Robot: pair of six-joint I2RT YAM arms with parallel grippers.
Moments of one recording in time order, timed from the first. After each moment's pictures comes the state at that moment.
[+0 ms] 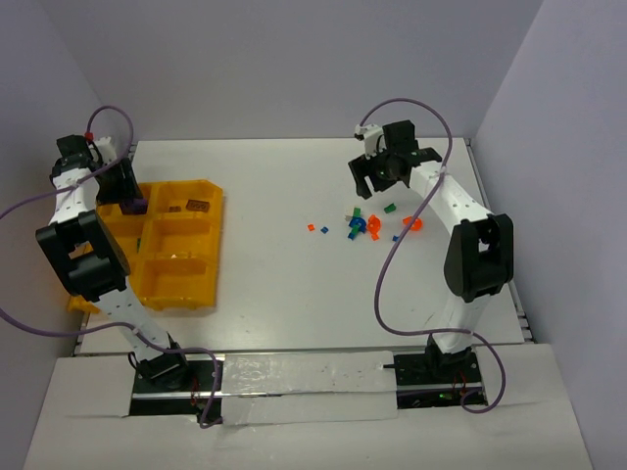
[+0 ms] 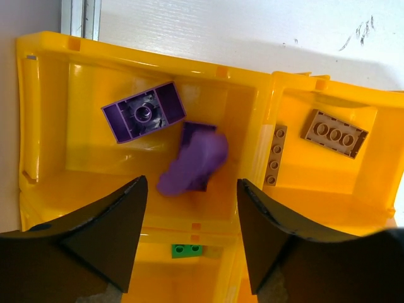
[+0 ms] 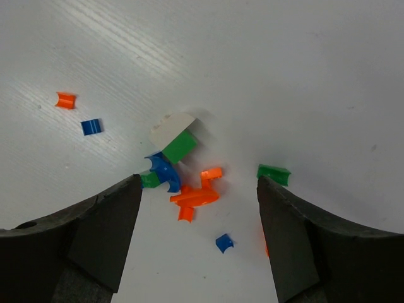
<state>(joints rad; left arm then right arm) 0.42 1.96 1.66 -0.66 0.26 0.14 0.23 1.80 1.54 -0.60 -0.22 -0.28</state>
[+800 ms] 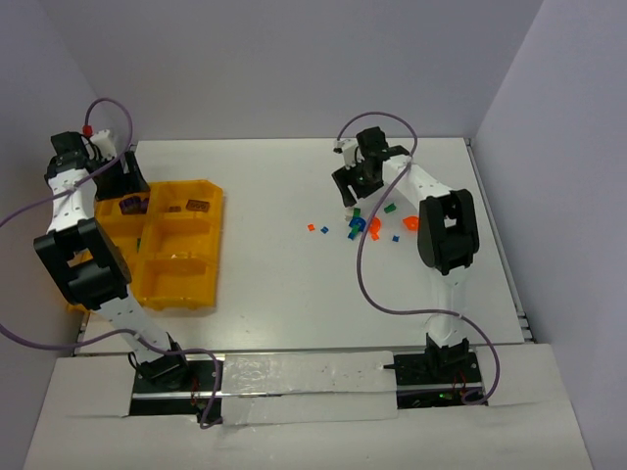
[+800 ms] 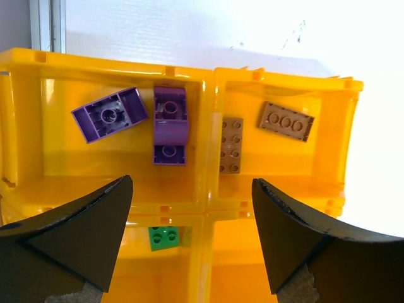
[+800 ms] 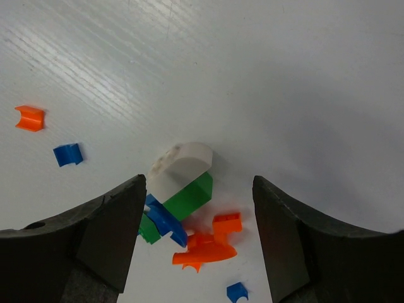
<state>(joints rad) 0.42 1.87 1.63 -0.67 0.37 0.15 0.29 2.11 1.74 -0.68 -0.20 -0.29</state>
